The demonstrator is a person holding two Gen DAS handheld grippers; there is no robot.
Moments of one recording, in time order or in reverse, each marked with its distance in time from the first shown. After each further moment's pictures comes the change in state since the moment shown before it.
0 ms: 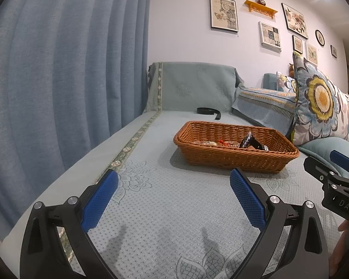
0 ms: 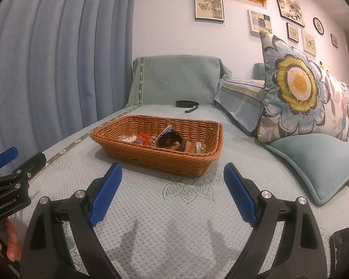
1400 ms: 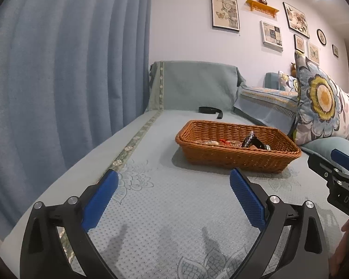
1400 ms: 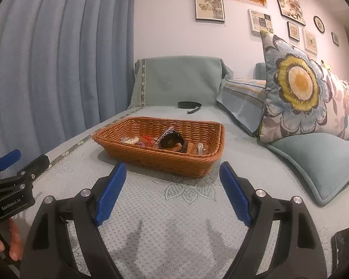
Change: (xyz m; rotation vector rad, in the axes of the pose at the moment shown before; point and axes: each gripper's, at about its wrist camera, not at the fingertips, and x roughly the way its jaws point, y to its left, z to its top) left arm 0.001 0.000 -0.002 0.003 0.003 0.013; right arm -0.001 -0.001 0.001 0.006 -0.005 0.014
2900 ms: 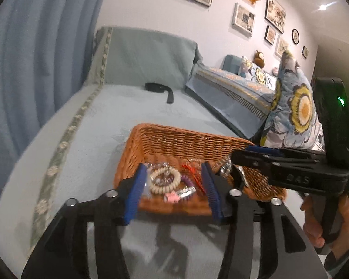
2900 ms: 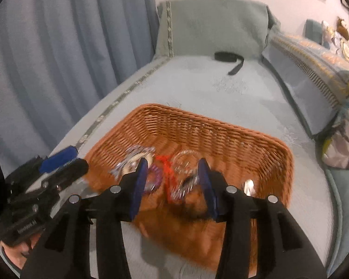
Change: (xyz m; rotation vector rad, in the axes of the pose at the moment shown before) left arm 0.142 -0.001 0.079 -0.045 0.214 -0.401; right arm 0.158 0.014 0.106 -0.028 0.390 0.235
